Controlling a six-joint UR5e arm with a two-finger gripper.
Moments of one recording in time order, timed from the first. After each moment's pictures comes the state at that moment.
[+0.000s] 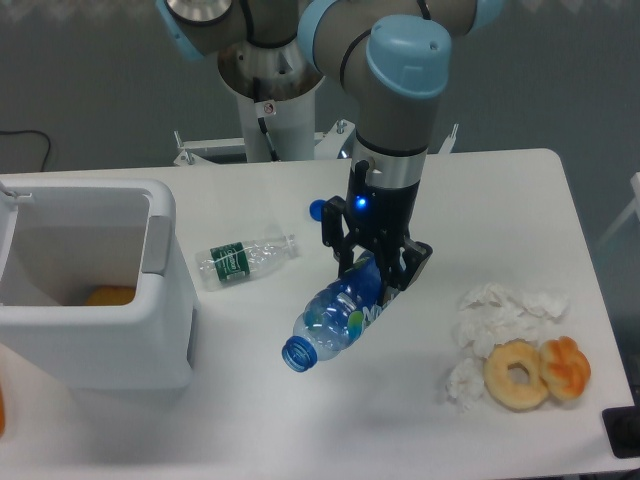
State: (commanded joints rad) arm 2.54 -1.79 -1.55 -1.07 1.29 1.20
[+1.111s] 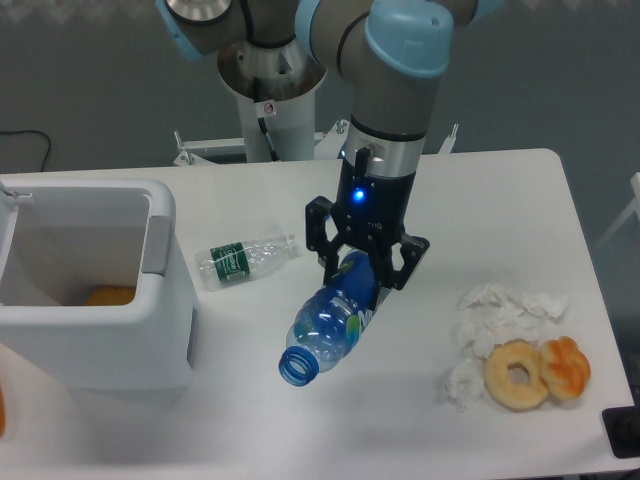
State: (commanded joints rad) arm 2.51 -1.77 -1.49 -1.05 1.15 0.89
